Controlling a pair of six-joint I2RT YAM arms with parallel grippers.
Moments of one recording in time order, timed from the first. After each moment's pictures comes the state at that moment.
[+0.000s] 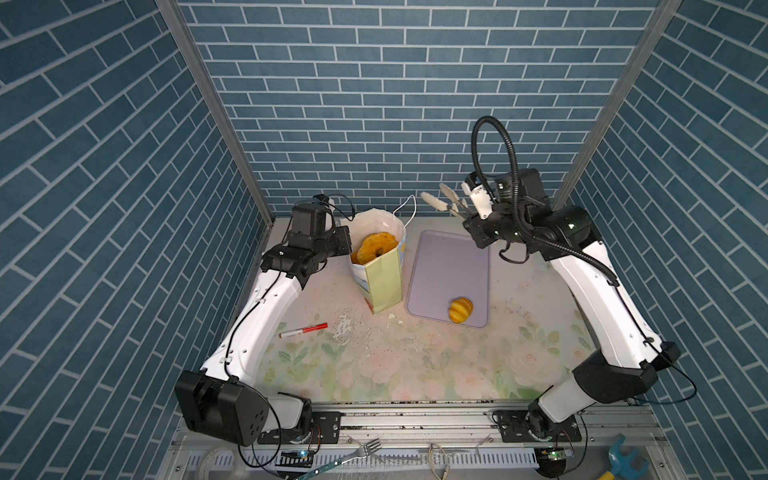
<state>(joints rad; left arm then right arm) -0.25 1.35 1.39 -0.61 0.10 -0.35 0.57 1.53 2.04 -1.19 0.13 -0.07</state>
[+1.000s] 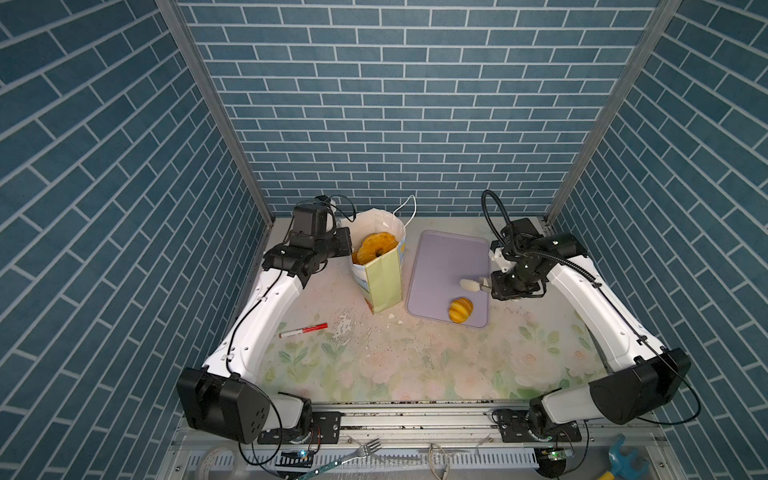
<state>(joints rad) -0.25 1.36 1.39 -0.62 0.10 -0.34 0.42 1.44 1.52 -1.42 -0.05 0.11</state>
